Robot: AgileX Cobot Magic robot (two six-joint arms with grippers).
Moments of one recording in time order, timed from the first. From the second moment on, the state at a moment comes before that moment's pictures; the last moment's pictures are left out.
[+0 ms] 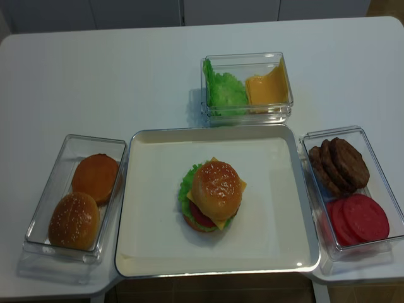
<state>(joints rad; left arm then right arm) 0.01 0.27 -0.89 0.03 1.27 -0.06 0.10 -0.02 -0.49 0.04 1.12 -0.03</state>
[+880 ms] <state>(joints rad) 0.01 -0.02 -0.82 0.03 1.29 -0.08 0.10 -0.02 -0.49 0.04 1.12 -0.03</state>
